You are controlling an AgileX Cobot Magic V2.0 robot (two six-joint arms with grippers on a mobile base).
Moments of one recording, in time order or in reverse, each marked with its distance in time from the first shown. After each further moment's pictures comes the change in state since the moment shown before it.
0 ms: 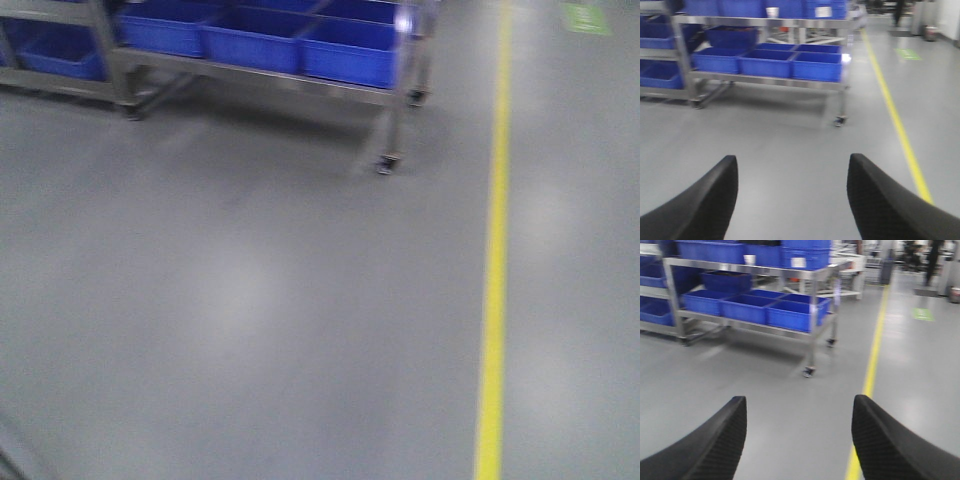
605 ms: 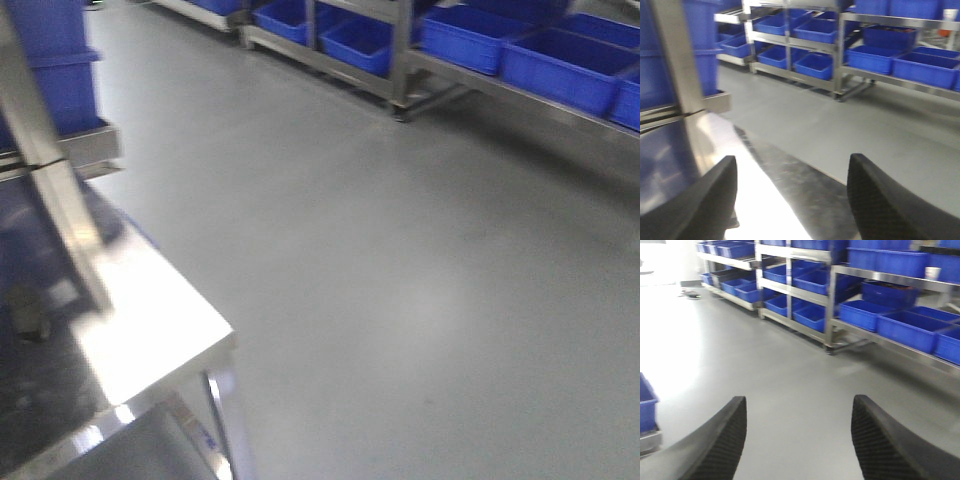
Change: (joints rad) left arm 0.000 0.000 0.000 0.000 0.000 0.000; right arm 0.000 0.000 0.000 0.006 0.000 0.000
